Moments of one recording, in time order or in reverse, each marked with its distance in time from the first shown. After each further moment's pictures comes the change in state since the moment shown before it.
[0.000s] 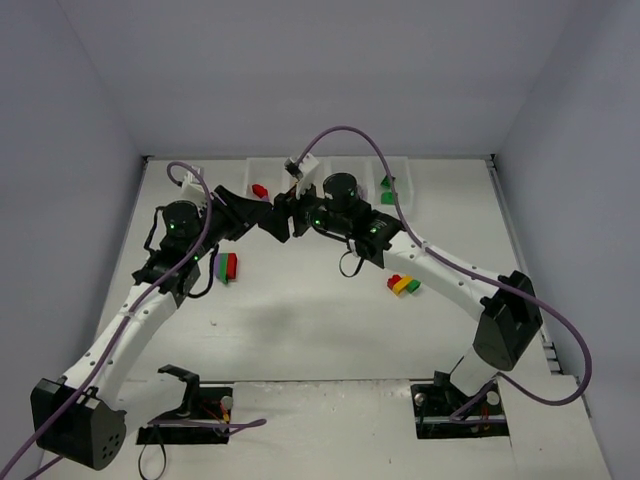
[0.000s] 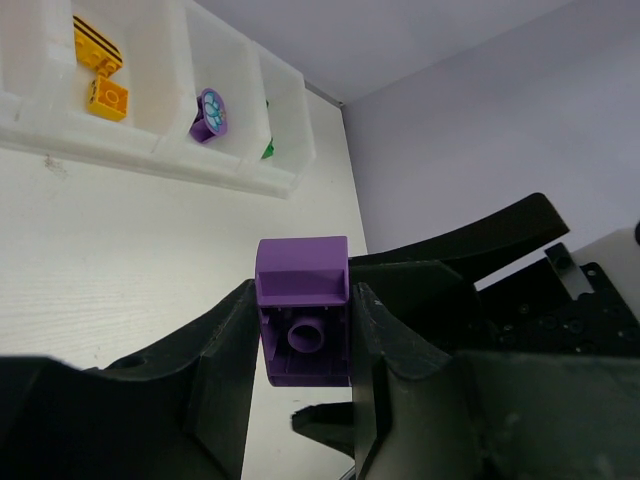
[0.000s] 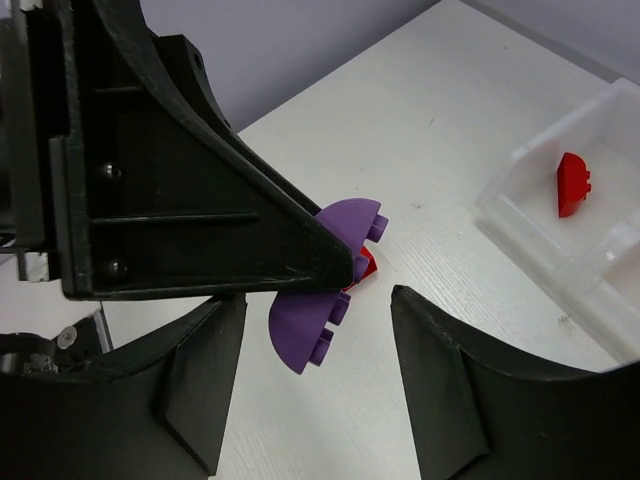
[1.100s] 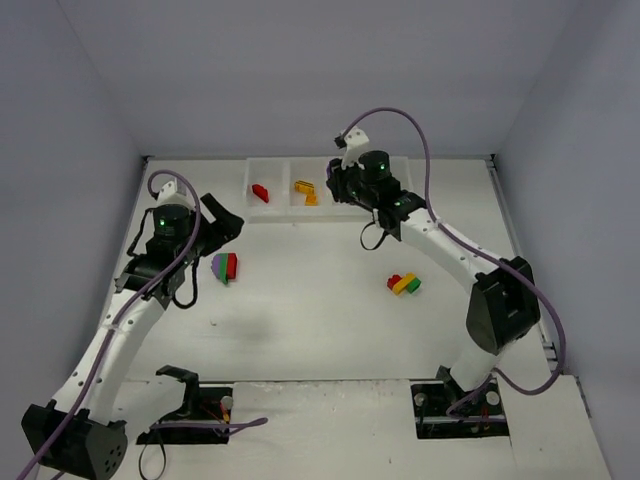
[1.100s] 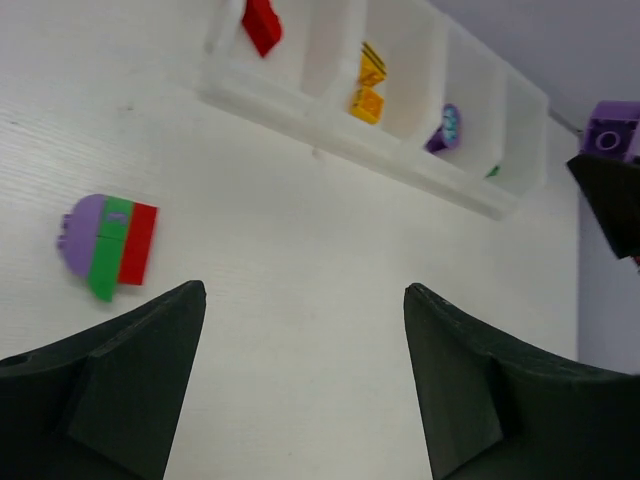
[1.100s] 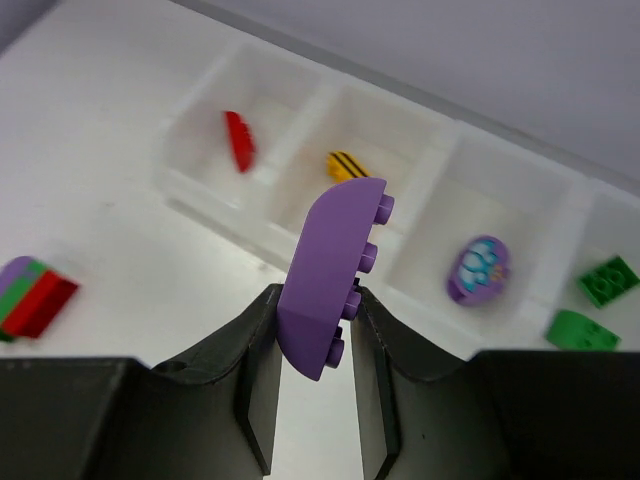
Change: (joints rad) left arm 0.046 -0.068 0.071 -0.420 -0.276 0.220; right arm -0.243 0.061 0.003 -0.059 0.266 -0.162
